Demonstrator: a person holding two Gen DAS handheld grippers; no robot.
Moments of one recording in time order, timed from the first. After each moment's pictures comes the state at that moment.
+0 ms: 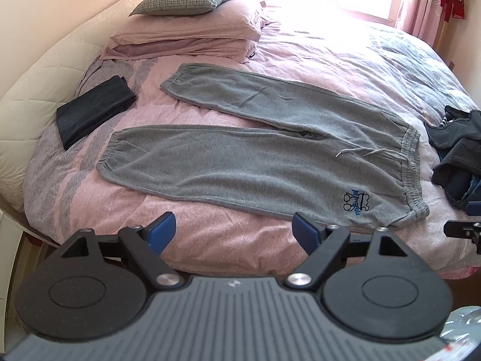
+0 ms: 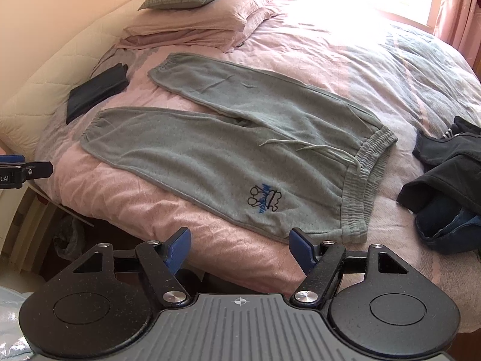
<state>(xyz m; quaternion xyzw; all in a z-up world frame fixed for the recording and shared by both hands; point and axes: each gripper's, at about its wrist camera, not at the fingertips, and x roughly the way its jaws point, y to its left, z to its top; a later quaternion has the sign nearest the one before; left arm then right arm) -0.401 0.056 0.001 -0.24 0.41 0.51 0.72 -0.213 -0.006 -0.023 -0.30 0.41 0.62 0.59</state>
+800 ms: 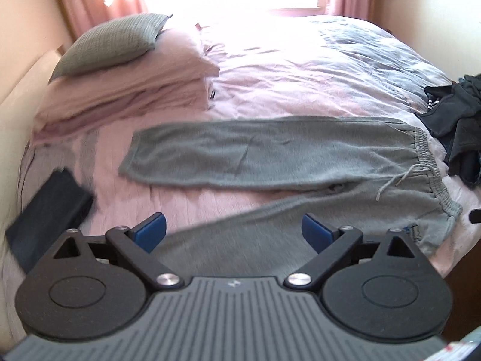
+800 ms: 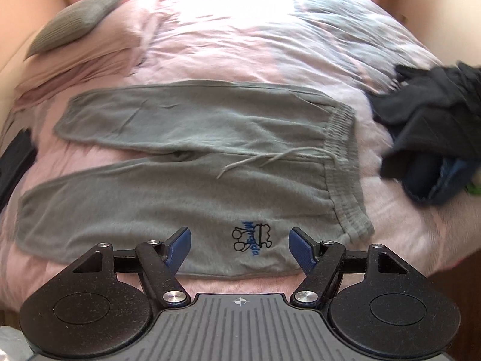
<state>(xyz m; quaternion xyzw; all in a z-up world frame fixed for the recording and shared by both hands) -0.418 0.319 -0.032 -0.12 0.43 0.36 0.82 -0.242 0.121 -0.056 -0.23 0.48 0.43 0.73</state>
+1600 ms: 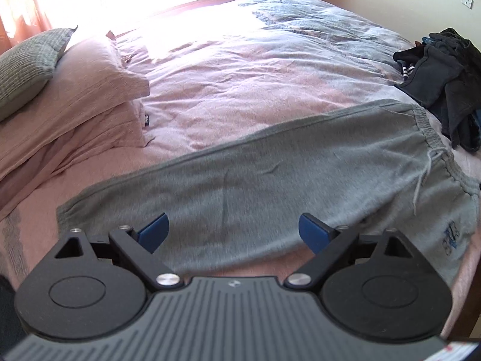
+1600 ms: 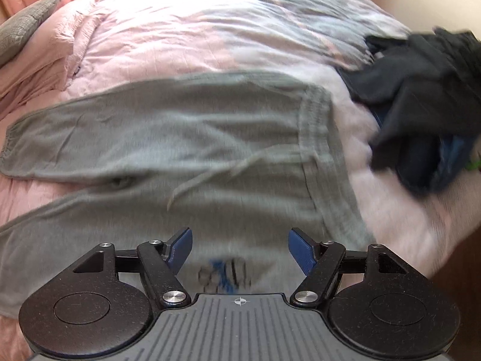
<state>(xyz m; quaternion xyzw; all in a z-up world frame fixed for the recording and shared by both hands) -0.295 0.486 -0.140 -0.07 0.46 0.20 0.86 -0.176 0.183 -0.128 -0.22 0.49 0.36 0.76</state>
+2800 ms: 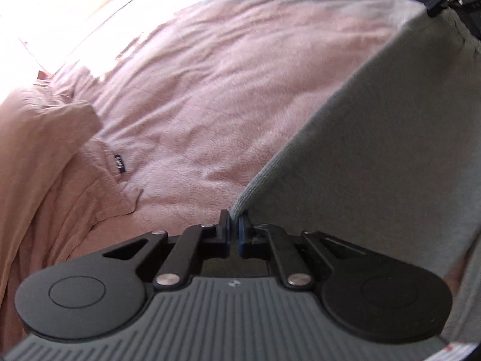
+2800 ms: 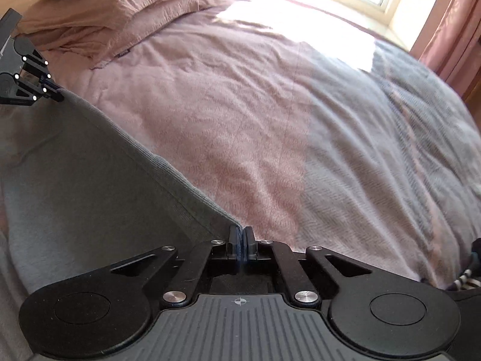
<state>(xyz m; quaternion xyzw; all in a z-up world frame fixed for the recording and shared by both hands) -0.197 0.582 -0.249 0.09 0.51 0.12 0.85 -0.040 0.368 -0.202 -0.37 0.32 0.56 0.67</state>
